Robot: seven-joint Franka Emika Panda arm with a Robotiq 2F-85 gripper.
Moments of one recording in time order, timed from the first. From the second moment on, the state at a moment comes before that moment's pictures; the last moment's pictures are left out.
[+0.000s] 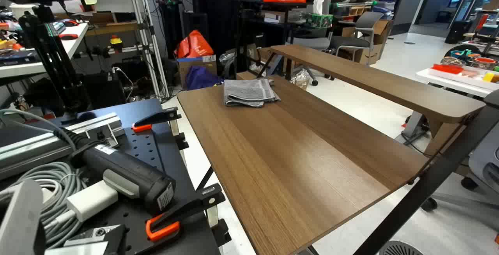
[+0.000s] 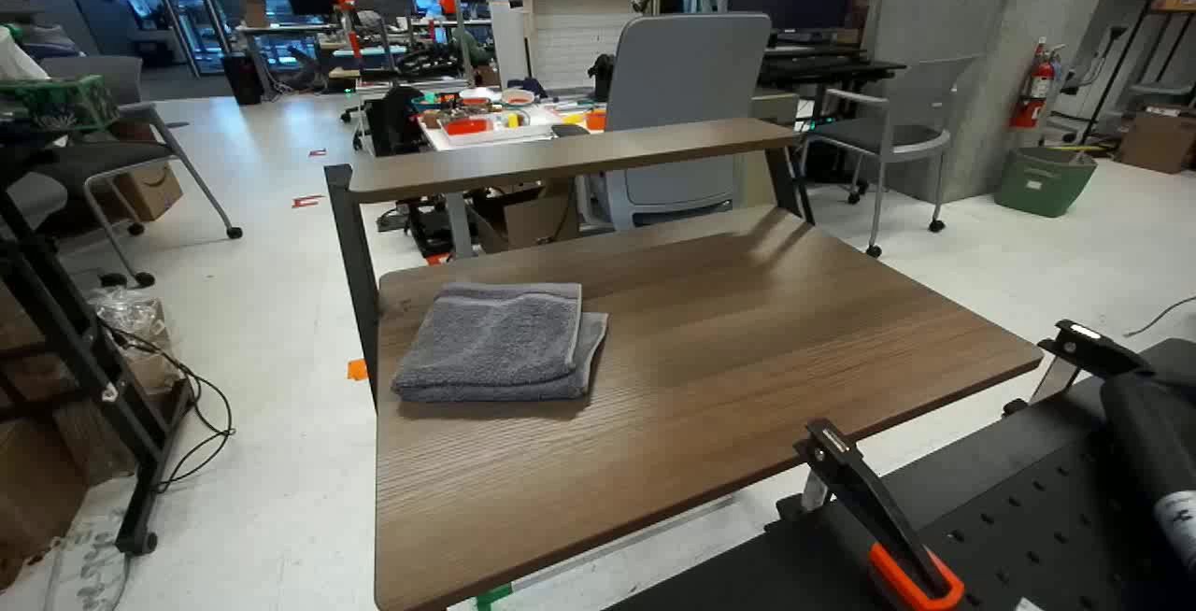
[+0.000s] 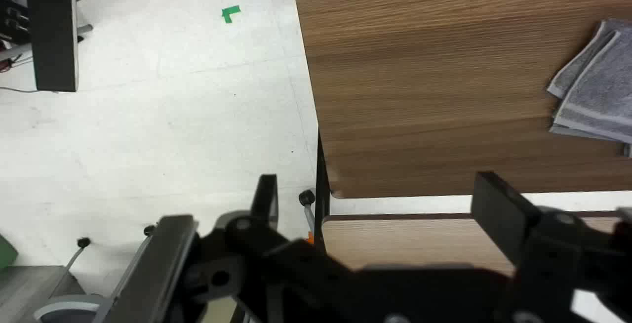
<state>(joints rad) -0.11 -0.46 0.05 -2.25 -0.21 1.95 0.14</state>
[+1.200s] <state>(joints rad) 0.12 -0.06 0.16 -2.38 -0.21 2.47 0.07</state>
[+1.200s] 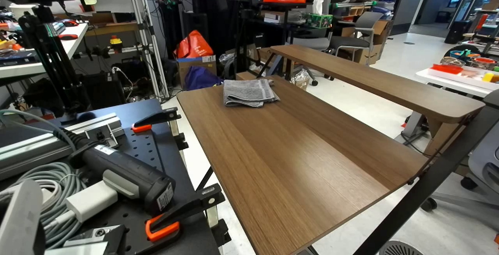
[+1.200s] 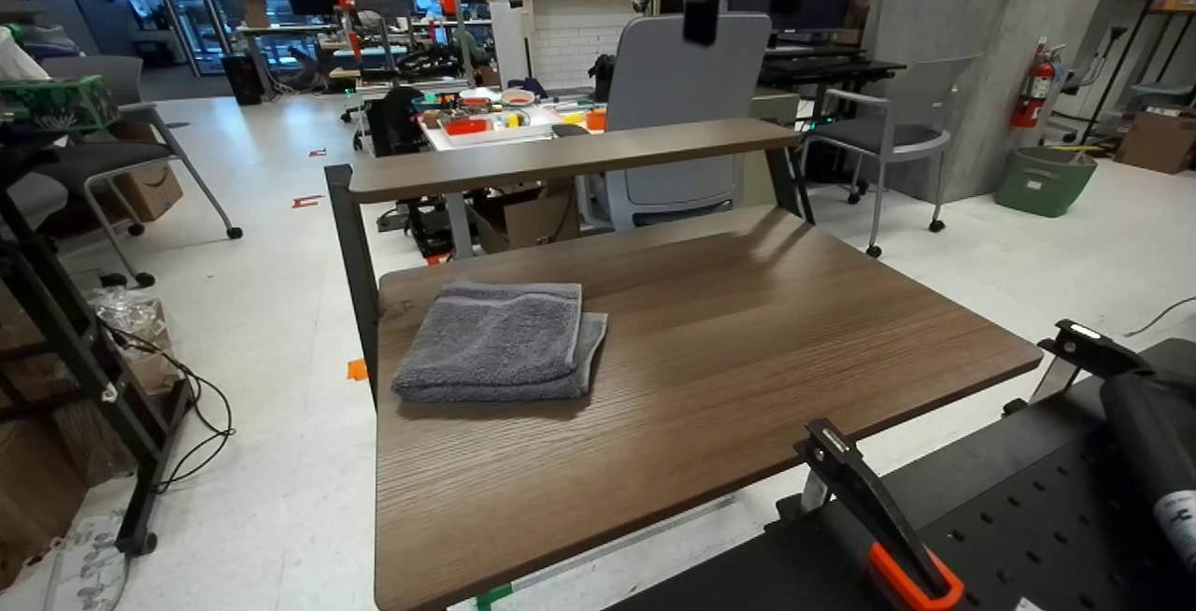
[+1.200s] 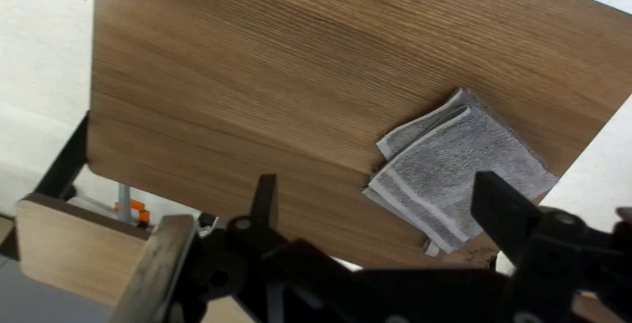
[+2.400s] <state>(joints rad) 0.30 0.76 0.13 -1.81 -0.27 2.65 0.03</state>
